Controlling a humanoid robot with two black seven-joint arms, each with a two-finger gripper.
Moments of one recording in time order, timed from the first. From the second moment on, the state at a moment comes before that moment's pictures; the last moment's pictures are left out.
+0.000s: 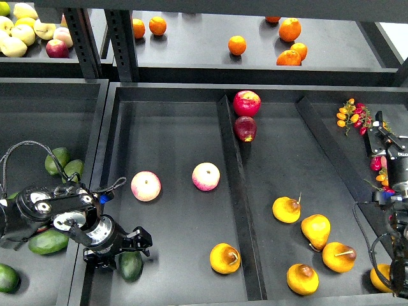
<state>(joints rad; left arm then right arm) -0.83 0.22 0.12 -0.79 0.46 -0.49 0.49 0.24 -0.17 1.64 0.91 0.25 0.51 -0.05</state>
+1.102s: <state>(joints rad) -0.78 0.20 0.02 -0.77 0.58 -0.49 0.49 0.24 -0.18 1.65 0.91 0.25 0.56 -0.06</state>
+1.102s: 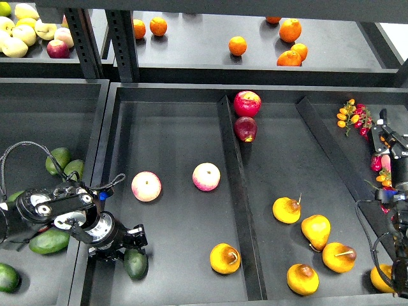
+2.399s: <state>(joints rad) -1.00 0.52 0.00 -0.91 0.40 -0.49 0.49 0.23 -0.17 1.66 0.91 0.26 0.58 -0.08</state>
